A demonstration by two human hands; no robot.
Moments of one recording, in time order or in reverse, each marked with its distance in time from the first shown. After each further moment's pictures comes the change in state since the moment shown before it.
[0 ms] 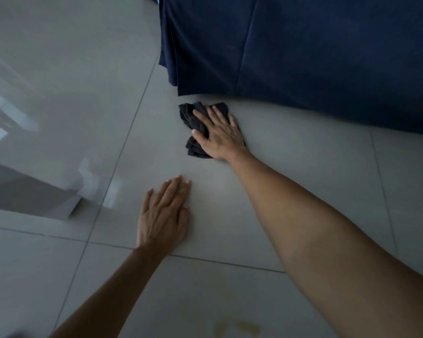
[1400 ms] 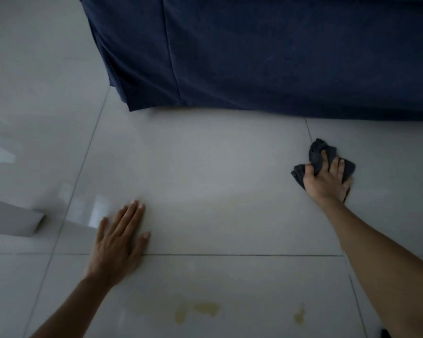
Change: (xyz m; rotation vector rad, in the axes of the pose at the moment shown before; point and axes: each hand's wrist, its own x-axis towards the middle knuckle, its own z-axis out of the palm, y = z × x) left_hand -0.047 -0.014 0.009 0.039 -0.056 0.085; right_hand -0.241 0.257 -0.039 0.043 0.080 0.962
